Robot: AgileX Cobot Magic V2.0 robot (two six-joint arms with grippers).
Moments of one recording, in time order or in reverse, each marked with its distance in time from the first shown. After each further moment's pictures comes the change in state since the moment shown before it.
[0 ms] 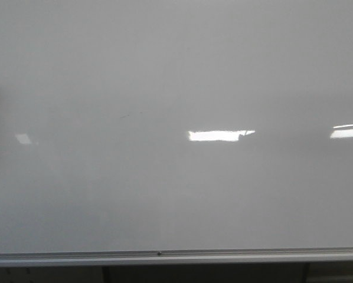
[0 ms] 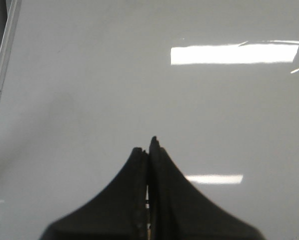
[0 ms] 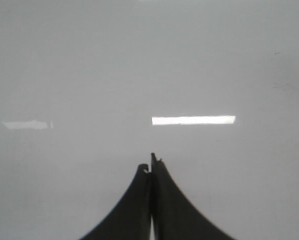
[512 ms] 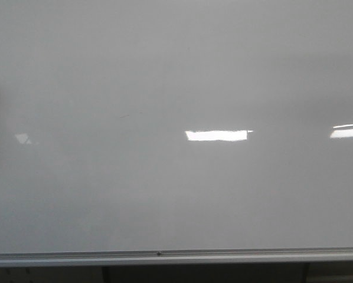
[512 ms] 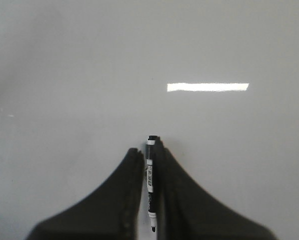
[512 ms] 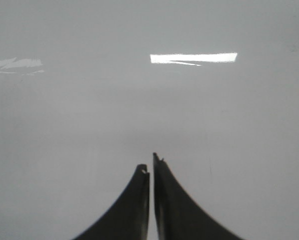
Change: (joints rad) left arm 0.000 0.310 -0.161 0.005 0.169 0.000; right arm 0.000 0.307 -0.178 0.000 0.085 0.000
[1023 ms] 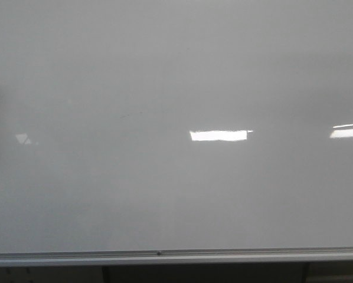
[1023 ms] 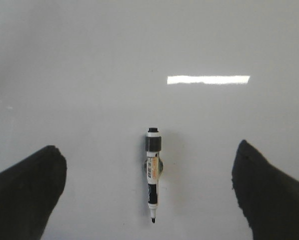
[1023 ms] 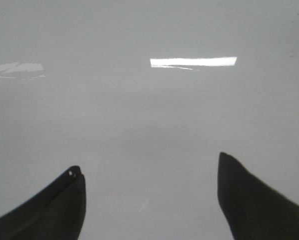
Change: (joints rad) left arm 0.000 0.069 0.000 -0.002 0.004 0.000; right arm 0.000 0.000 -0.001 -0.002 -0.018 0.000
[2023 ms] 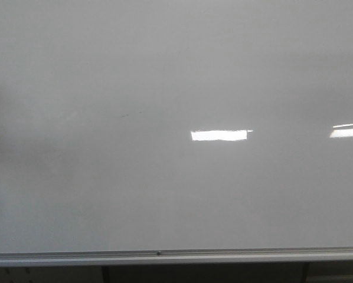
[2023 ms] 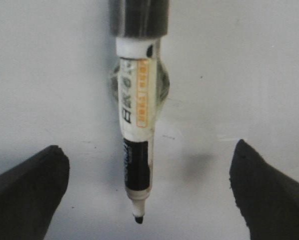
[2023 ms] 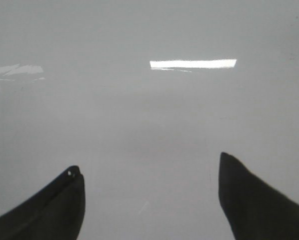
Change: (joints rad) left arm 0.000 1.071 -0.008 -0.041 -0.699 0.000; right arm 0.000 0.000 0.000 0.000 -0.006 0.000
